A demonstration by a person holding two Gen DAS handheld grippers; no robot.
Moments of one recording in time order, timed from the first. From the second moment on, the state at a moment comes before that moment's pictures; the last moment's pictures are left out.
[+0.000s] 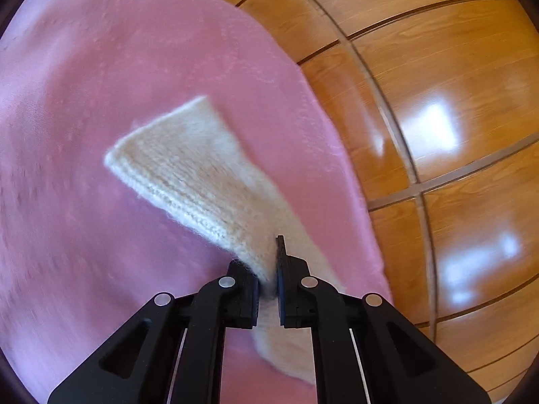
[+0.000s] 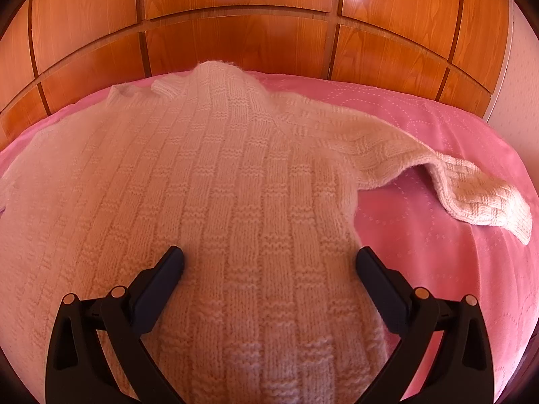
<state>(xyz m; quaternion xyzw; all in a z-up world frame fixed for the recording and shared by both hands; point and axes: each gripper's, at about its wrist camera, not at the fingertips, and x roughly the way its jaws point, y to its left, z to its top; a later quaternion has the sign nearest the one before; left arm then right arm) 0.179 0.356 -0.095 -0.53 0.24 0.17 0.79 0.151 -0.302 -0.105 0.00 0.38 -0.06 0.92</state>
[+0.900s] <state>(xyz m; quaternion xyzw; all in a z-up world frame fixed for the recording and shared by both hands) 0.288 -0.040 -0.008 -0.22 0.33 -0.18 0.90 0.151 -0.308 -0.105 0.02 0.38 -0.05 0.92</state>
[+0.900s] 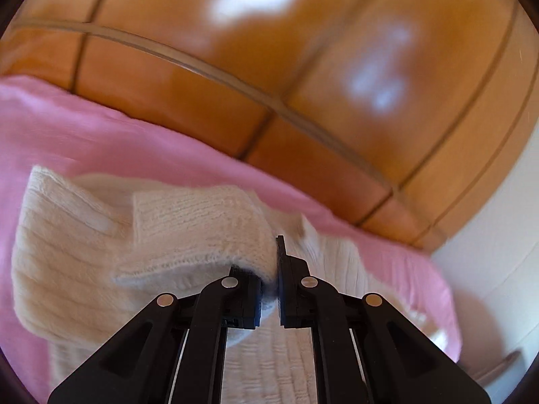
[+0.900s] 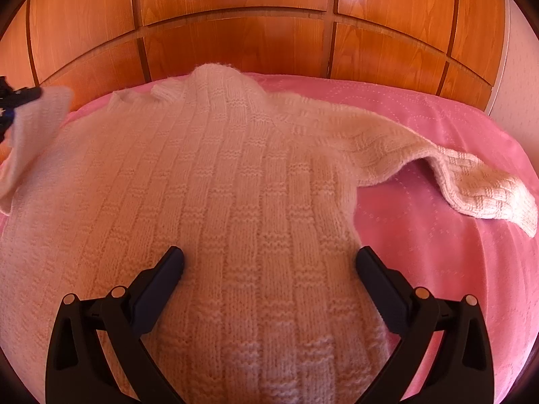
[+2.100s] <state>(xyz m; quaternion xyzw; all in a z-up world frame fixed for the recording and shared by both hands) 0.191 0.093 -0.096 -0.32 0.33 0.04 0.89 0.233 -0.138 -0.059 -0.10 0.37 0.08 0.92</state>
